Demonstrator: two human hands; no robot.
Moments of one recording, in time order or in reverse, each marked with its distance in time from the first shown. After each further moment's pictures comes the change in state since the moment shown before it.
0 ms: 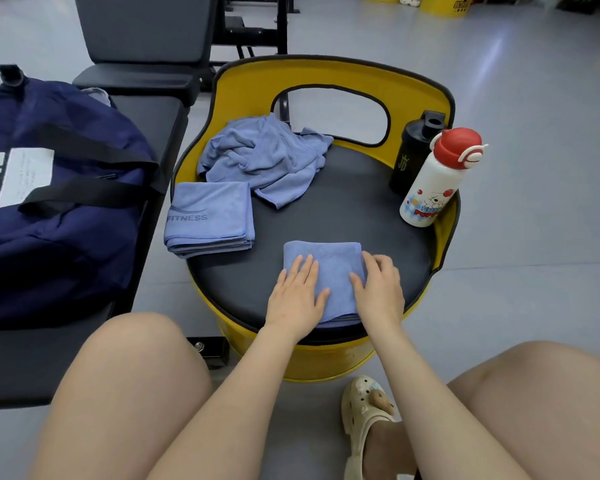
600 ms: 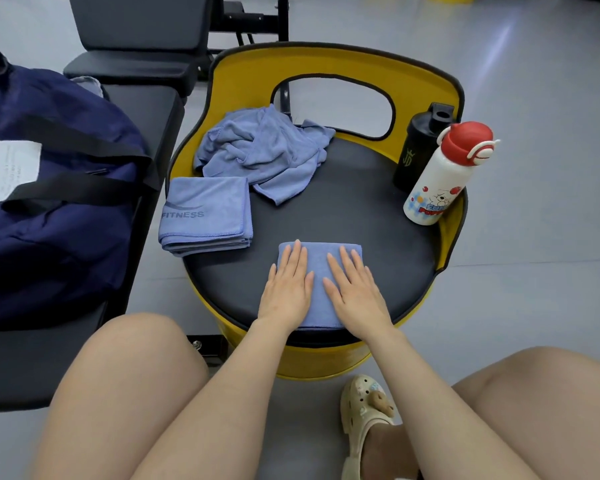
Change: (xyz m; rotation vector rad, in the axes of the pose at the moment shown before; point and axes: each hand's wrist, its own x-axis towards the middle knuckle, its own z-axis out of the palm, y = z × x) left_hand 0.022 -0.016 0.008 -0.139 -0.005 -0.077; right_hand 0.005 0.004 0.024 -0.151 -0.392 -0.301
